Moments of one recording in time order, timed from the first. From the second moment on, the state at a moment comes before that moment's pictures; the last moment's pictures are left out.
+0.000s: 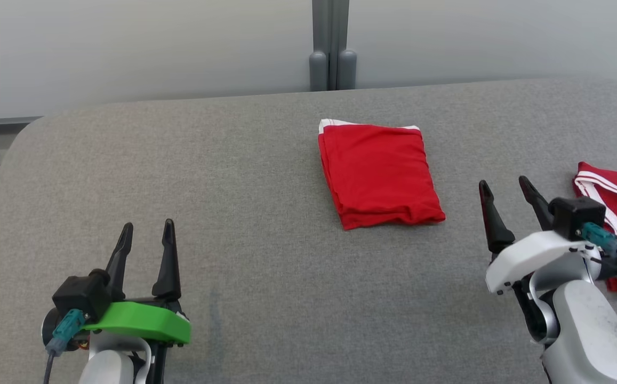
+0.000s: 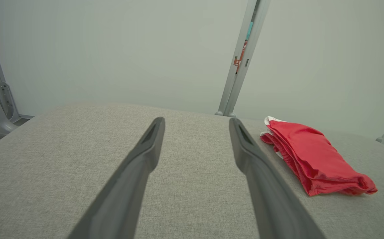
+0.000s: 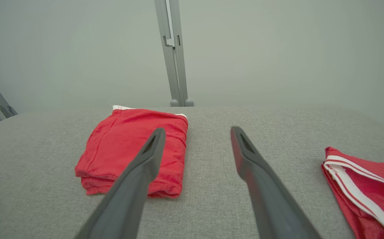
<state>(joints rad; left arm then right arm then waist) -0.15 0.07 -0.06 0.31 -0.32 -0.13 -0.26 -0.27 -0.14 0.04 0.34 0.20 0.13 -0.09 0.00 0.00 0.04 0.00</state>
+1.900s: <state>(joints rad) -0.24 0.06 -0.12 0.23 -0.32 -0.13 -0.26 -0.77 -0.54 0.37 0.54 0.42 0.13 0.57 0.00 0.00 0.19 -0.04</state>
